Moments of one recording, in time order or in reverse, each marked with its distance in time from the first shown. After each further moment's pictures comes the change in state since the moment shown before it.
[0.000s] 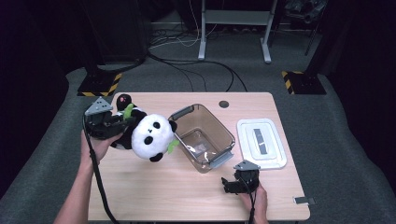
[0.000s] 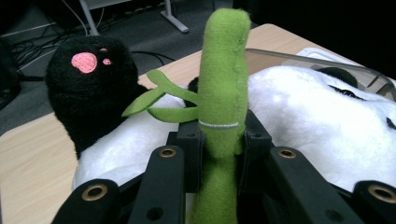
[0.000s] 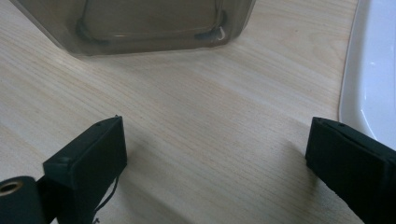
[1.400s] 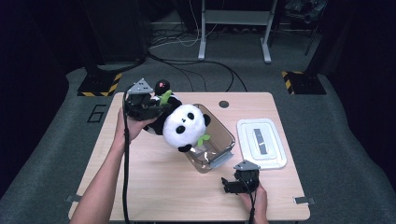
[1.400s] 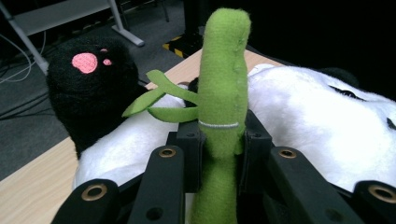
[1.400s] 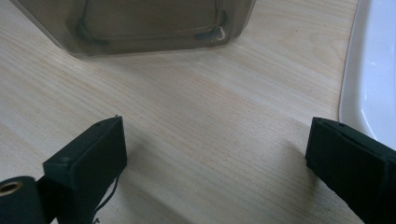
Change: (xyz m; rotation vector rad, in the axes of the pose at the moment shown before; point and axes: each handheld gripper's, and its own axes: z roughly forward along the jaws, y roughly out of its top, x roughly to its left) left arm -0.044 0.067 0.070 0.008 -0.174 0.119; right arm 0.000 0.000 0.000 0.000 0.000 0.004
